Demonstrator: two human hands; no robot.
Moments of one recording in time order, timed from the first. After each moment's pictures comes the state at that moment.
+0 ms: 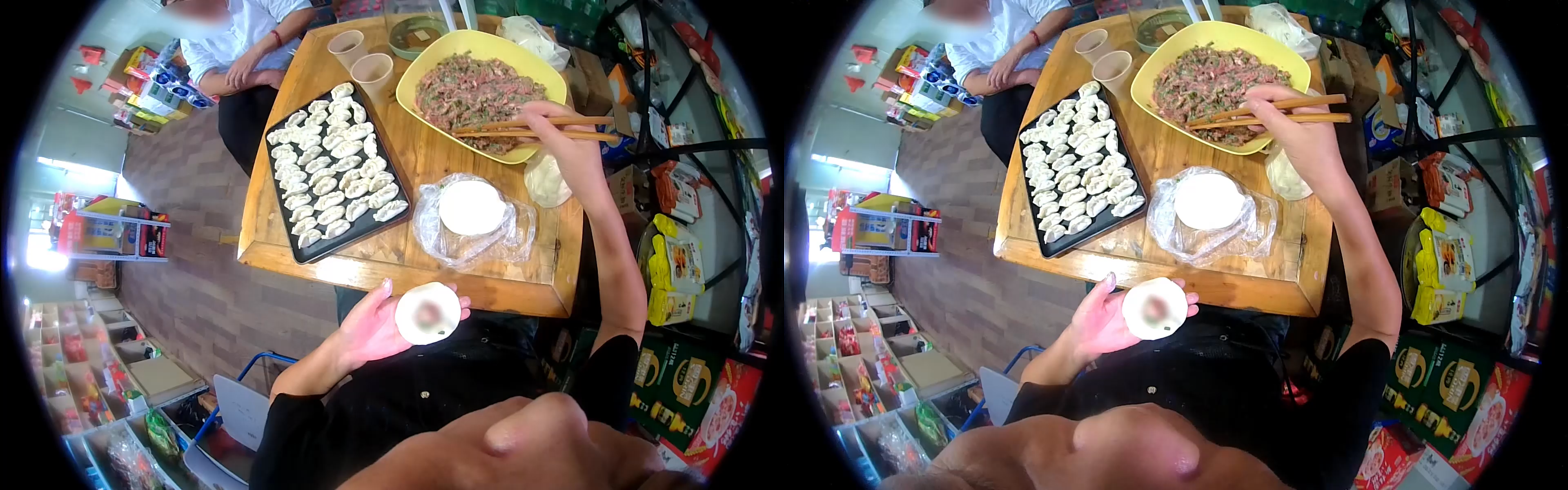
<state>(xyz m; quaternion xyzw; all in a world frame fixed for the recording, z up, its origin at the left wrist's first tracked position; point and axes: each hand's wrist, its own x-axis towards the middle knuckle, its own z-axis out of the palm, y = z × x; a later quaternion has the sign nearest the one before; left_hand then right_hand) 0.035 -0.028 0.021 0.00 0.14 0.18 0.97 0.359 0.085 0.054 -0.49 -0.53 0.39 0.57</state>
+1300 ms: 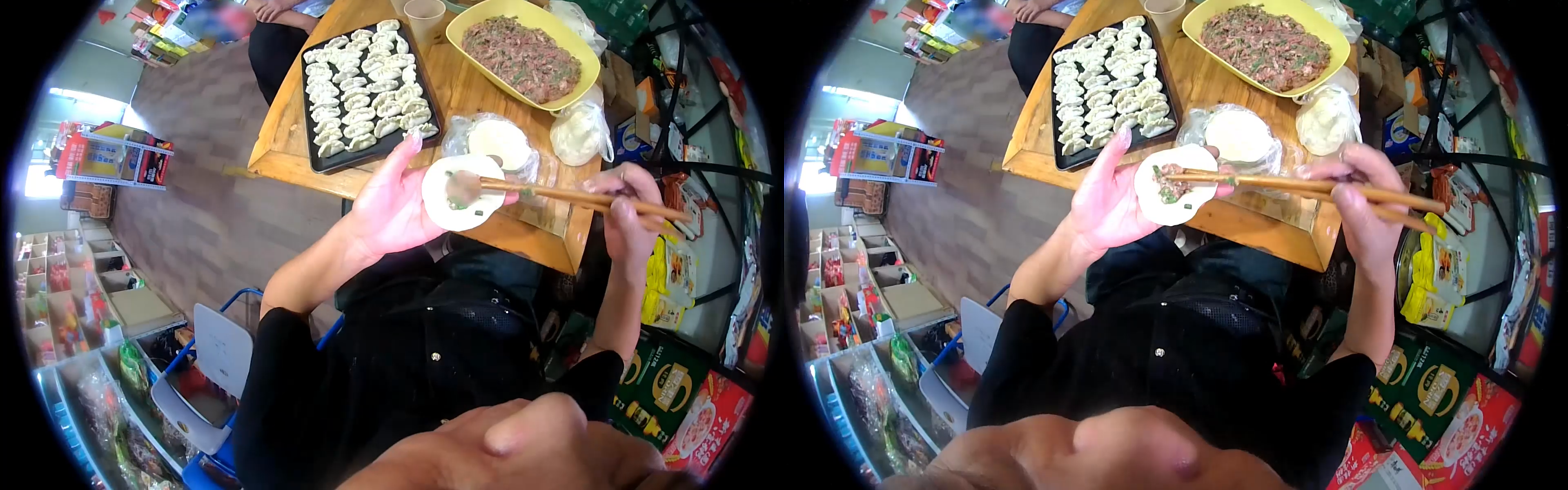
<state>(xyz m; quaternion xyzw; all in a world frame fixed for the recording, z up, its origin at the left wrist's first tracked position) 0.052 -0.010 0.060 0.06 0.05 0.28 0.96 0.349 -0.056 0.070 -0.29 -0.61 0.42 0.60</state>
